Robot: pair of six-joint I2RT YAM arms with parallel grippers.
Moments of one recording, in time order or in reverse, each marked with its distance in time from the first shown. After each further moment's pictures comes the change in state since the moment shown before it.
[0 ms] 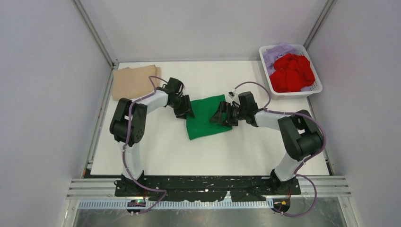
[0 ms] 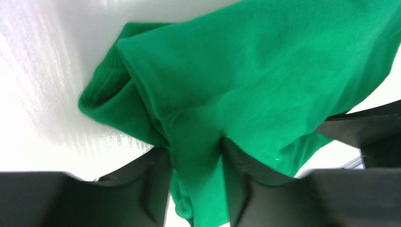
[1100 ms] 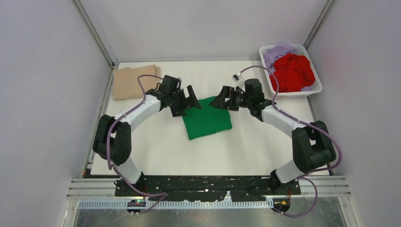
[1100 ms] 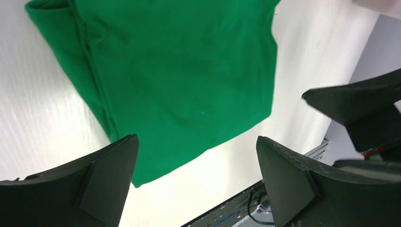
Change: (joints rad) left arm -0.061 -0.298 -0.093 0.044 -0.047 -0.185; right arm -0.035 -0.164 0.160 -0.072 0.021 0.009
